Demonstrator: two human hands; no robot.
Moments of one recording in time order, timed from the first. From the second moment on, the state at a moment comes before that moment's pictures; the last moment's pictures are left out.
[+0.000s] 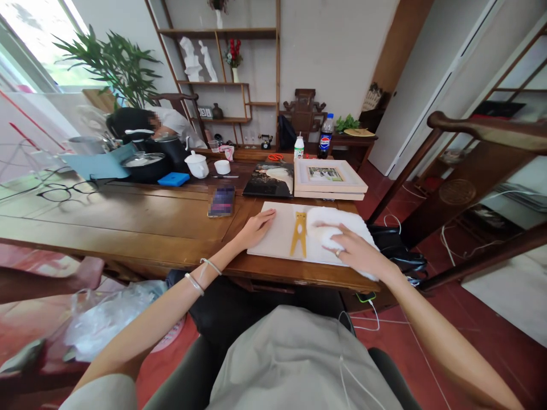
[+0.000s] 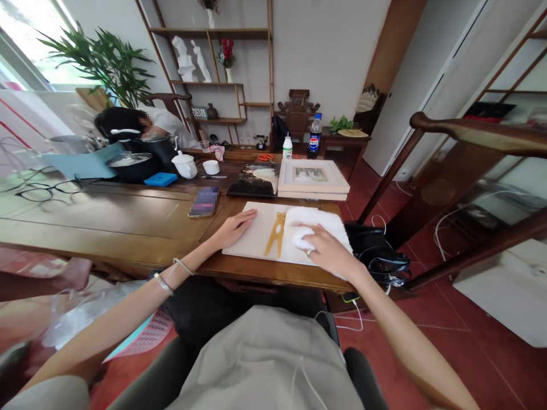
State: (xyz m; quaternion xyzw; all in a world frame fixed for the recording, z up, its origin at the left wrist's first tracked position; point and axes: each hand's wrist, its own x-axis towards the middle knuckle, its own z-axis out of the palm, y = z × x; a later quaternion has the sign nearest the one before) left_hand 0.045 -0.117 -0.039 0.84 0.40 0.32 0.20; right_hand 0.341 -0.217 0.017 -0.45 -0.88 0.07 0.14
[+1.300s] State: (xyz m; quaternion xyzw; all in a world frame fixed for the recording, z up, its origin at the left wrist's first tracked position) left_hand 0.045 -0.116 -0.040 0.84 0.40 0.32 0.20; right_hand 0.308 -0.187 0.018 -0.47 -0.87 0.04 0.16
